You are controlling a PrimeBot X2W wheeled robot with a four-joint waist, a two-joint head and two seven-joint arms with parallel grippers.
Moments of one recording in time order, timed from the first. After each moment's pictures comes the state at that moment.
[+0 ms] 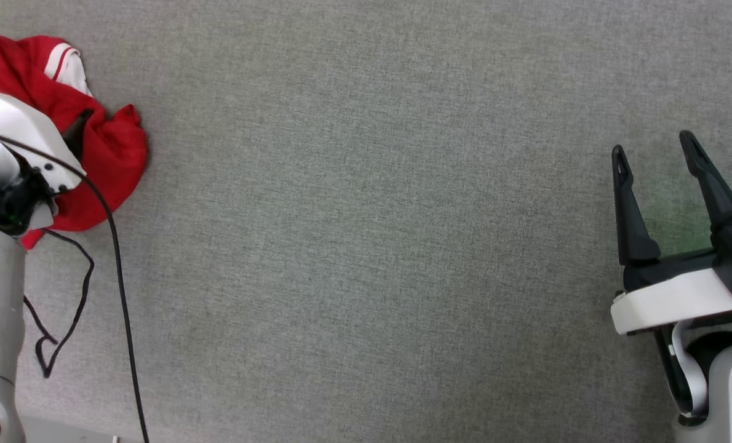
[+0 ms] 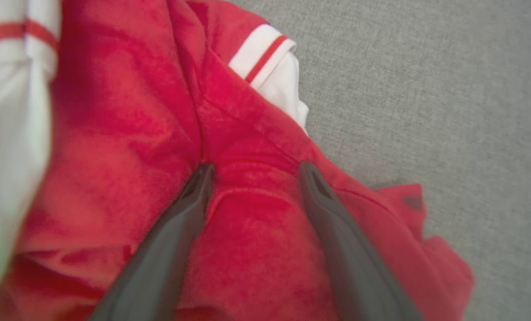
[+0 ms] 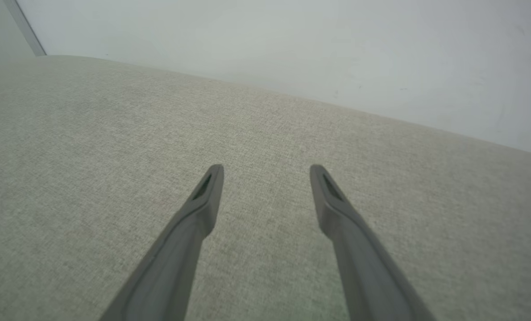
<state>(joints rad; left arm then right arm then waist) -0.94 0.46 -0.10 0.91 -0.60 -0.13 0.42 -0.21 -0.05 -0.03 -0.25 -0.09 0.13 0.06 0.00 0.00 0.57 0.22</state>
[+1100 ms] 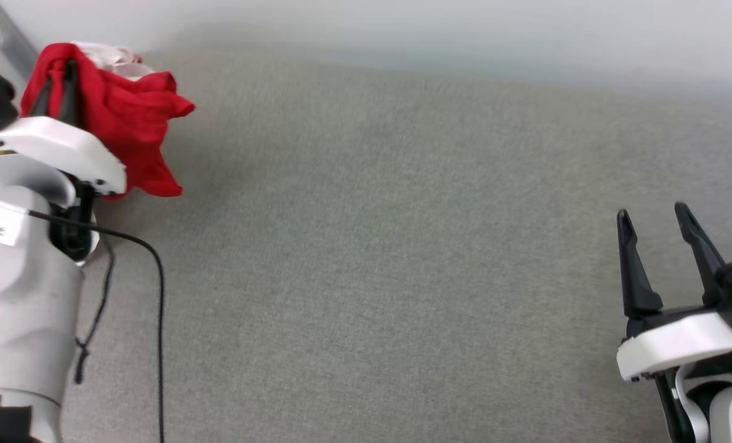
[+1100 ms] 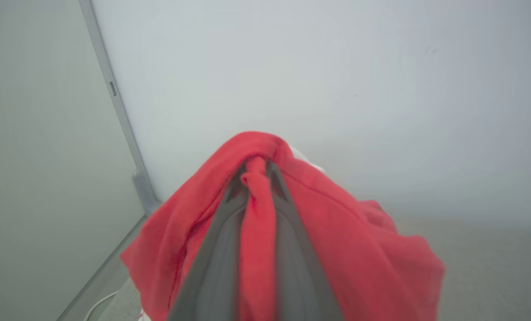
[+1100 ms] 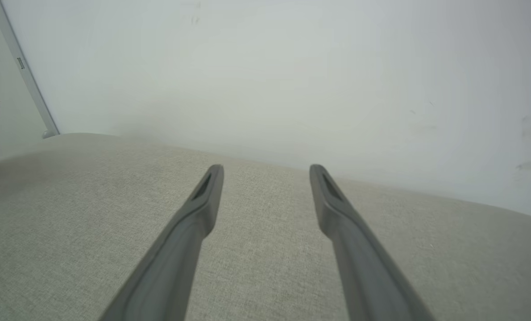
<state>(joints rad) -0.89 0.40 -0.19 0.88 -0.49 -0.09 -0.24 -0.11 -0.05 -0.09 -0.13 0.02 0.13 -0.01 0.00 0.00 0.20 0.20</state>
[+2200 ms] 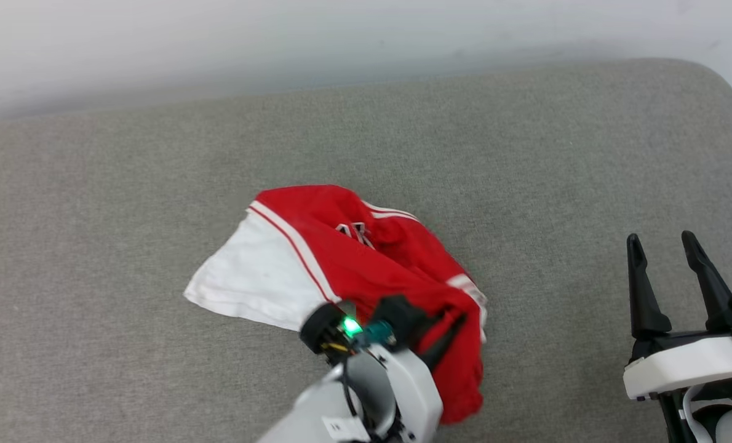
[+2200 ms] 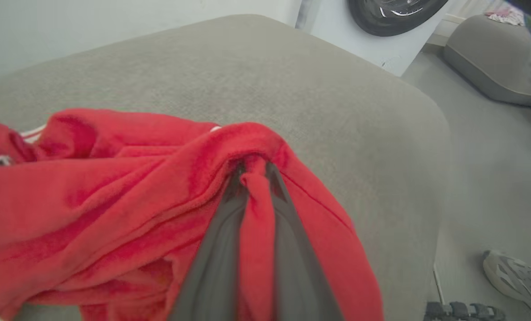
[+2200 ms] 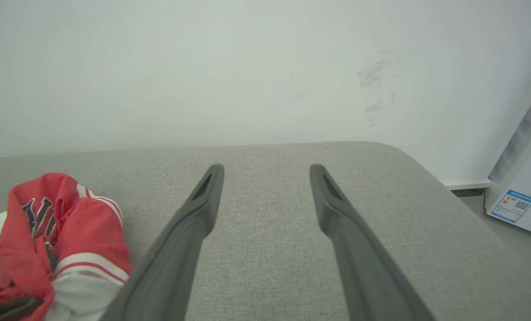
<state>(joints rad) -0.44 0.09 -0.75 0.40 -0.41 -0.12 -0.03 -0.04 -0.05 -0.12 -0.11 0.11 0.13 -0.05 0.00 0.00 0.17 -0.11</state>
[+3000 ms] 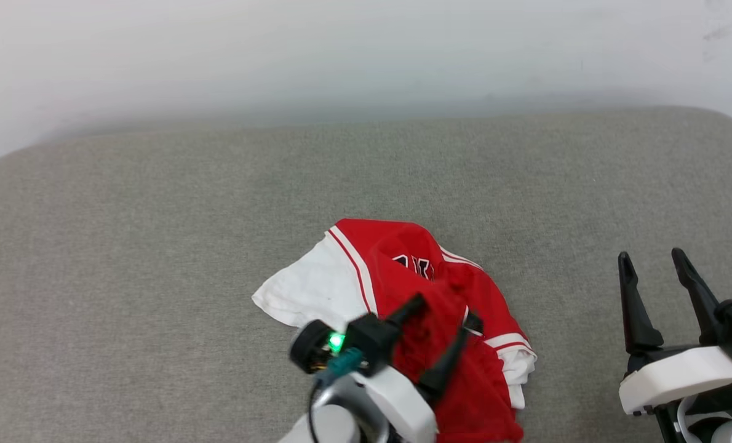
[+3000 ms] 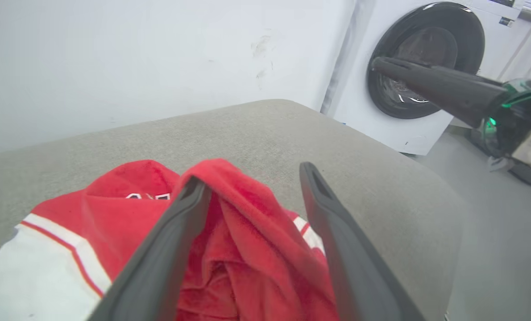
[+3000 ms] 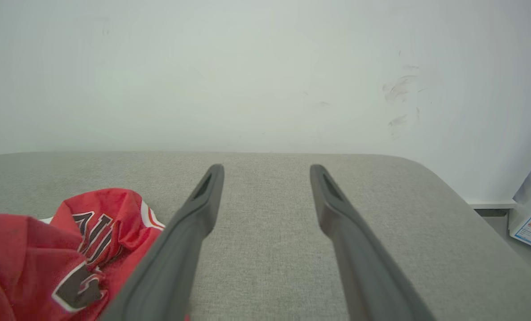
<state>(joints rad) -0.36 0.10 -0.80 0.30 -0.46 -0.01 -0.22 -0.02 -0.05 -0.12 -0.10 0.08 0.13 -0.02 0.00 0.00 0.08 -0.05</state>
